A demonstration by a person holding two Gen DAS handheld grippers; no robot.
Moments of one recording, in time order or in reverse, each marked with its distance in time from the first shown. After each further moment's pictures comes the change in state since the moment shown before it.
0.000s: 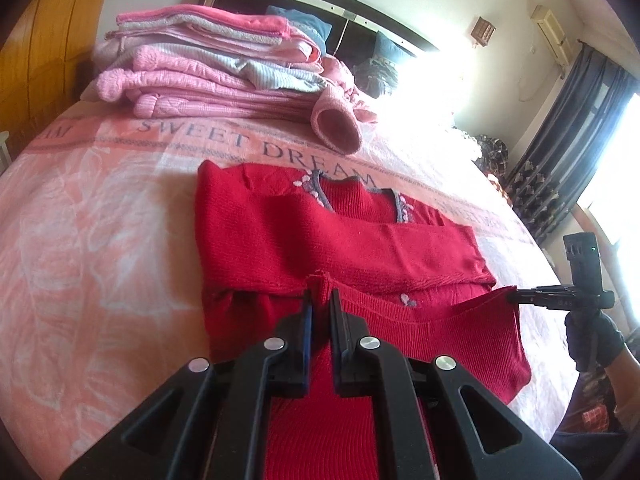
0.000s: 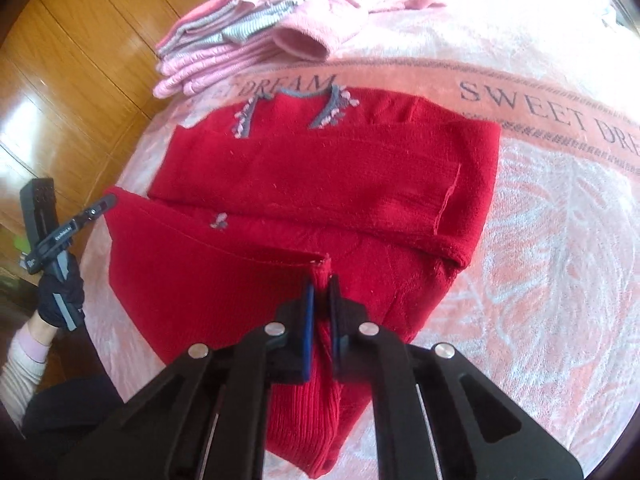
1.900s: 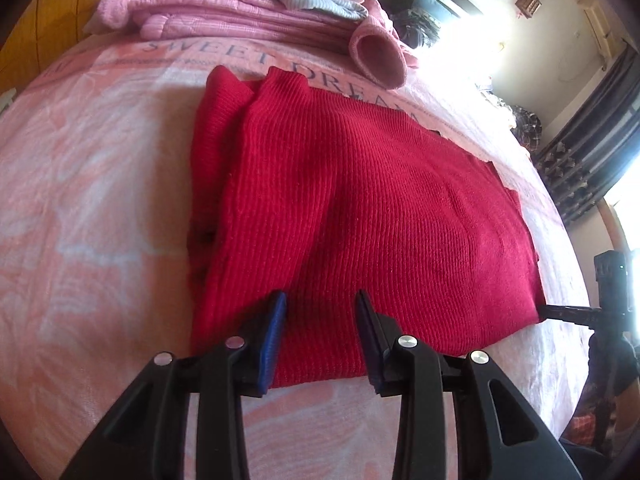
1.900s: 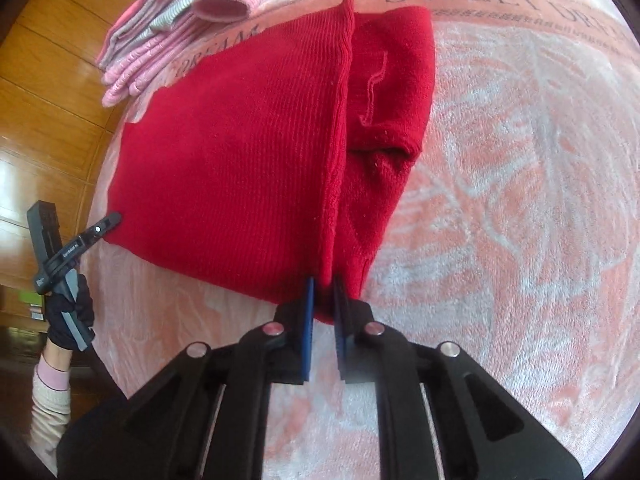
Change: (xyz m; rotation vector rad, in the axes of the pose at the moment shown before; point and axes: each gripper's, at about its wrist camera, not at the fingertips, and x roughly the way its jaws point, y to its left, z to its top) left arm 0.065 0.017 -0.026 -0.090 0.210 0.074; right arm 0.022 -0.031 -0.042 0.239 0.131 -0.028
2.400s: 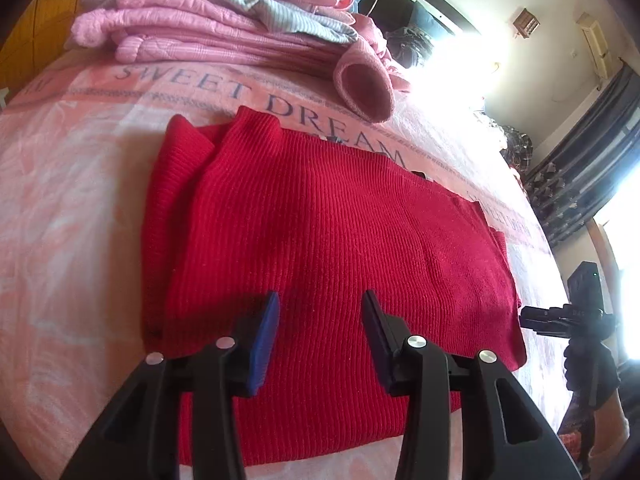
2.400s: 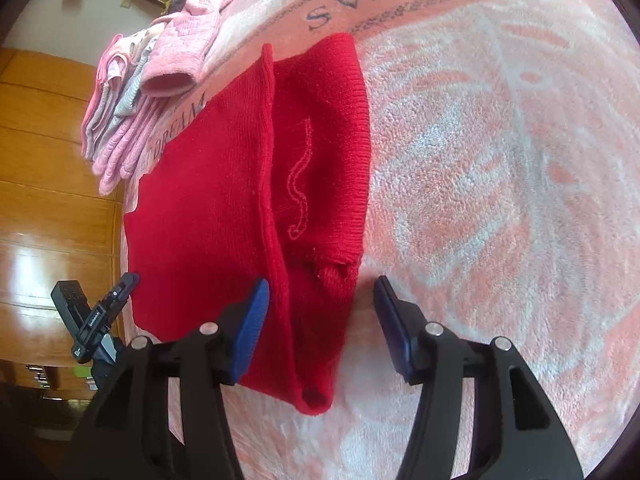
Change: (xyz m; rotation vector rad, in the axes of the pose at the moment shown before) left arm 0.026 -0.012 0.042 -0.027 -0.009 -0.033; right arm 0.013 -0.063 0.050 0.265 -0.015 0.131
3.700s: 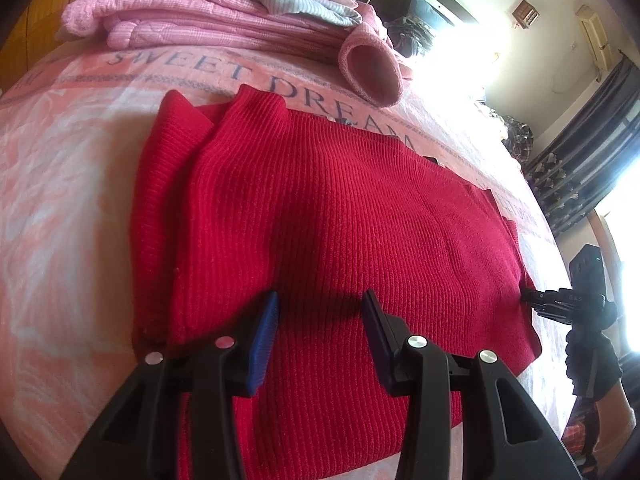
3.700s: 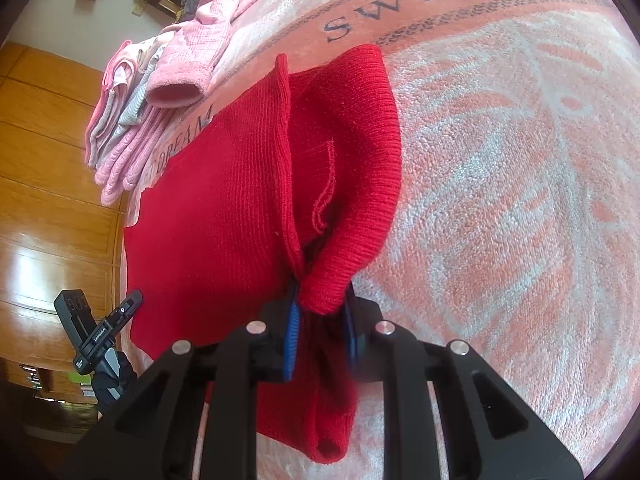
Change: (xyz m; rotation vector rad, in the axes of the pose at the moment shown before) left arm 0.011 0.007 -0.002 0.012 0.008 -0.019; right arm 0.017 0.011 0.009 -0.030 -0.075 -0.005
